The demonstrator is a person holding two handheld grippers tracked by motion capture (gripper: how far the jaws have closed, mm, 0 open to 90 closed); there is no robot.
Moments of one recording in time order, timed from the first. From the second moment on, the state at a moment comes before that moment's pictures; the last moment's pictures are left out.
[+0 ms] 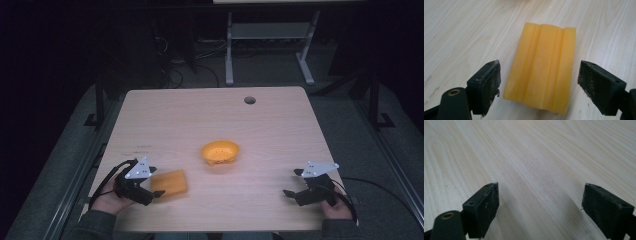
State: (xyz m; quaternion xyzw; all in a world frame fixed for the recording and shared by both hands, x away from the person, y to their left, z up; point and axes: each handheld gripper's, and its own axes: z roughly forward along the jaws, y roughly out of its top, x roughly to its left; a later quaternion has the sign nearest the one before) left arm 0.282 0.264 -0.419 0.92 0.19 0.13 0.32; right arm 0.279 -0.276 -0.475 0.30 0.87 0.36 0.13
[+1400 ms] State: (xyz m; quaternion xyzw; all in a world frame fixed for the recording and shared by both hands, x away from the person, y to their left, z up) left arm 0.309 0.224 -0.440 0.95 0.16 0.07 0.24; right arm 0.279 -0.273 -0.477 0.29 0.88 0.36 0.13
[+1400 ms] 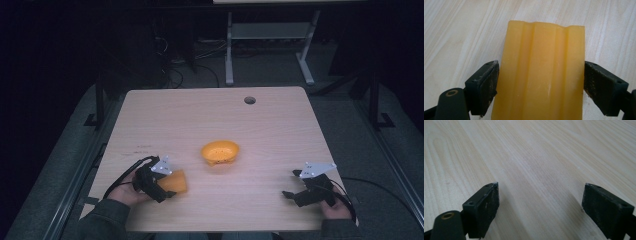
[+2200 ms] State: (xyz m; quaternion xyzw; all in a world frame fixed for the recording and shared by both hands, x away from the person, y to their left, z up) left arm 0.314 0.224 -0.448 0.96 0.17 0.06 0.23; right arm 0.280 -0.272 -0.477 0.29 0.88 0.36 0.12
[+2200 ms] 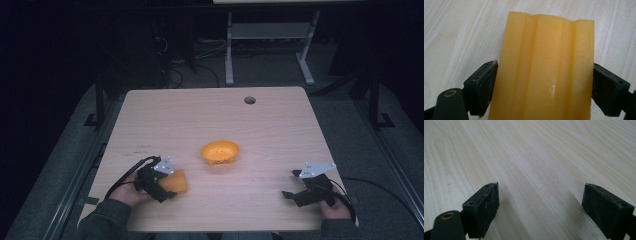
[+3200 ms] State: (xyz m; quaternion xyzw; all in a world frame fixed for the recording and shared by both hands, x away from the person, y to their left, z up) left arm 0.312 0.222 -0.448 0.96 0.17 0.05 0.23; right arm 0.279 -0.272 -0.476 0.29 0.88 0.36 0.12
